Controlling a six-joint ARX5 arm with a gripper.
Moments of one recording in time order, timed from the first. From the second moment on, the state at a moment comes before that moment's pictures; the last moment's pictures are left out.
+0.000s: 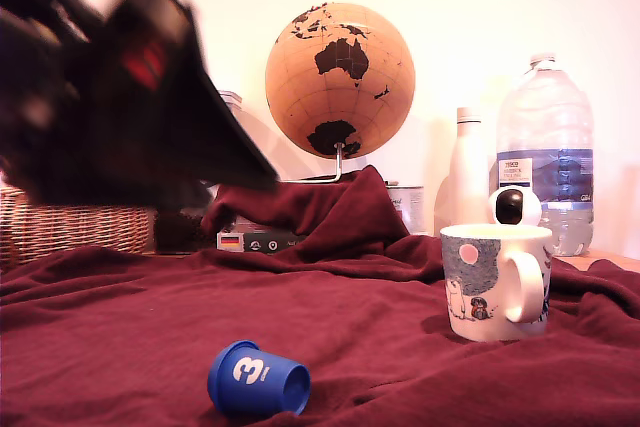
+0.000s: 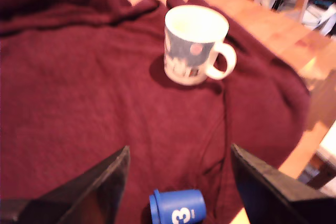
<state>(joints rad) -1.04 1.05 0.29 0.34 -0.16 -0.28</state>
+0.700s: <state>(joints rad) -1.06 1.25 0.29 0.38 -0.16 -0.39</state>
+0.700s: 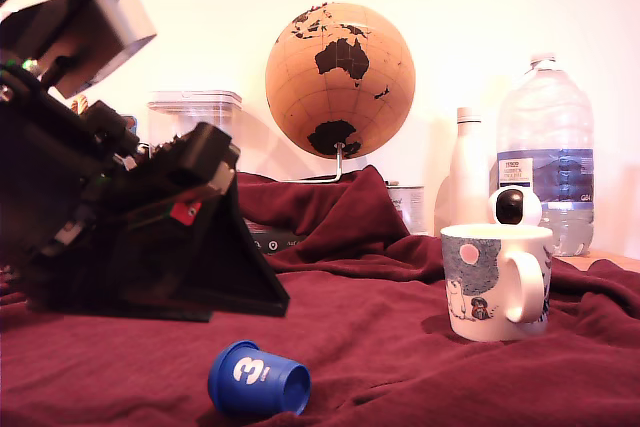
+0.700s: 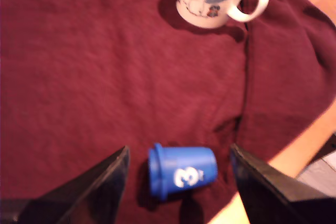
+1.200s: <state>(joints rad) -1.10 1.28 0.29 0.34 -0.22 -0.47</state>
